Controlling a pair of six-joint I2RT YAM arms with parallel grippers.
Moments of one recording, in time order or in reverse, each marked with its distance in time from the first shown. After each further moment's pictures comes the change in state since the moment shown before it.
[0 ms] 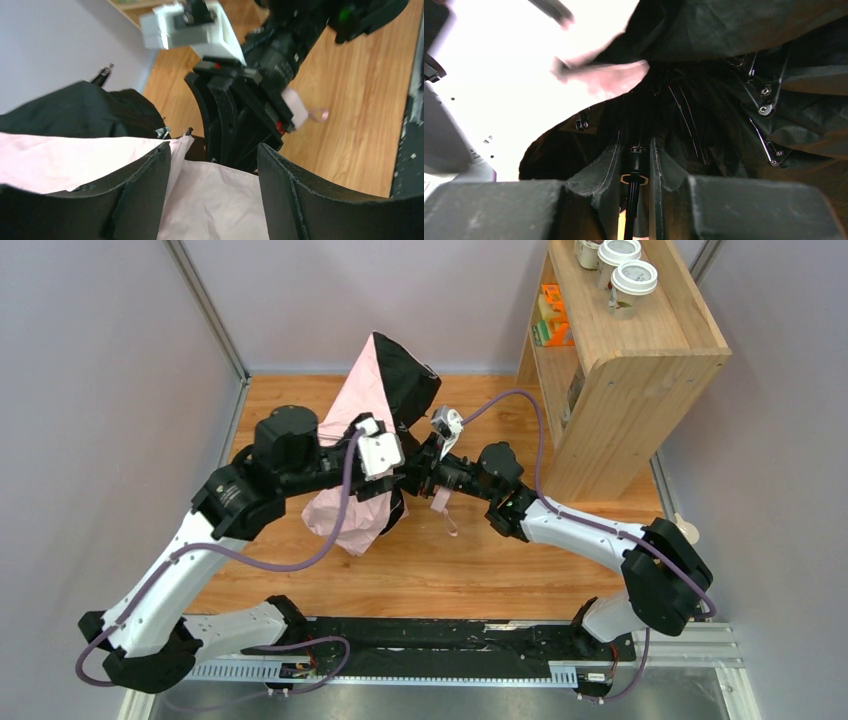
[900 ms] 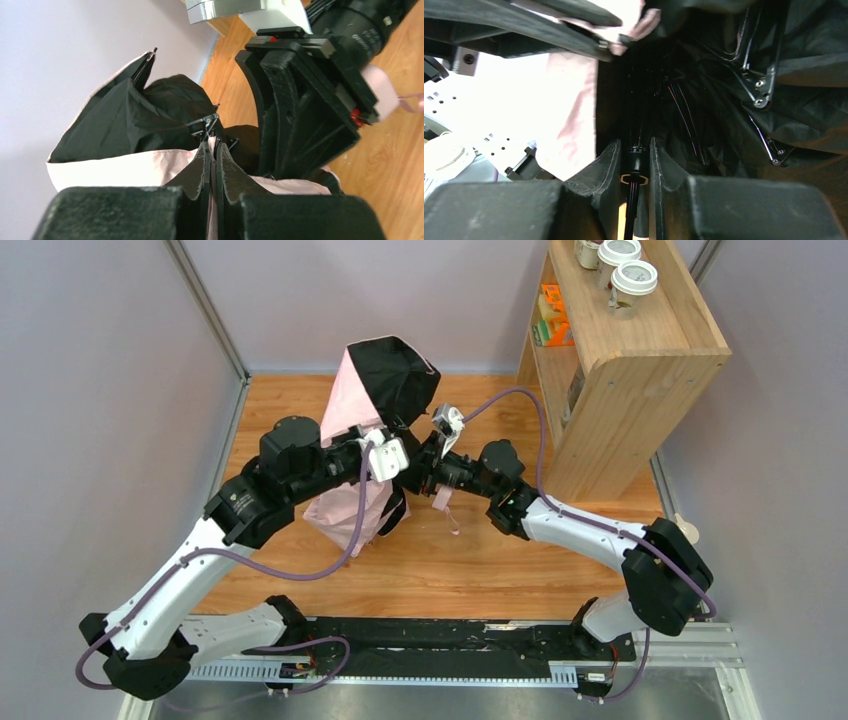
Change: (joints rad) left arm -0.004 -0.008 -0.168 0.203 -0.220 0.222; right arm -0.009 0.000 0.012 -0.014 -0.027 0.000
